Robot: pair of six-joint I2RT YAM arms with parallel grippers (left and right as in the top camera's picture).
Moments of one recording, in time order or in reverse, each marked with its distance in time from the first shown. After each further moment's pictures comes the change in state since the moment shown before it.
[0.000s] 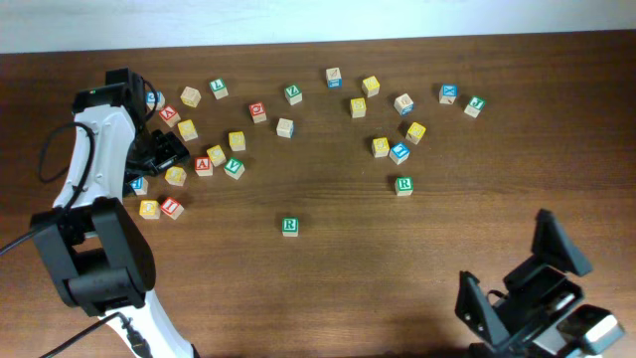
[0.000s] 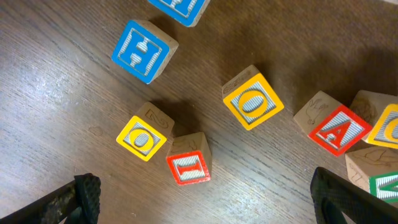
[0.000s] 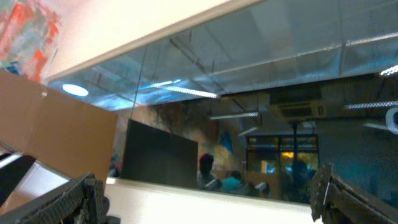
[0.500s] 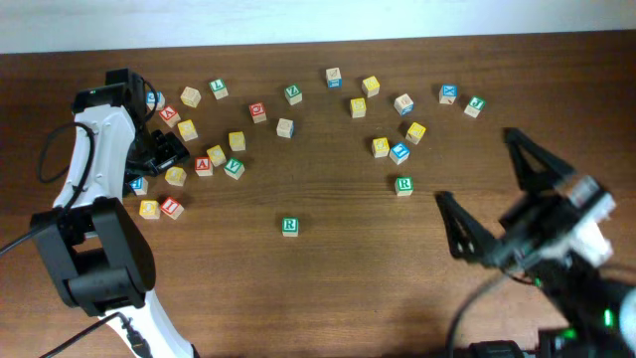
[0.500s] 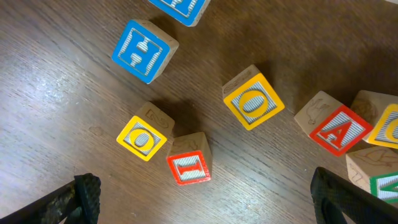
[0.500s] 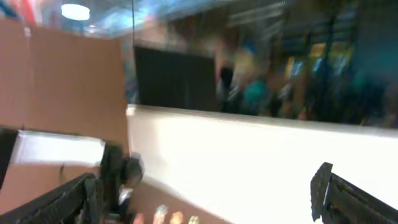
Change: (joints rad) left arm 0.000 0.000 0.000 0.000 0.000 0.000; right arm 0.000 0.526 0.536 -0.537 -0.202 -0.088
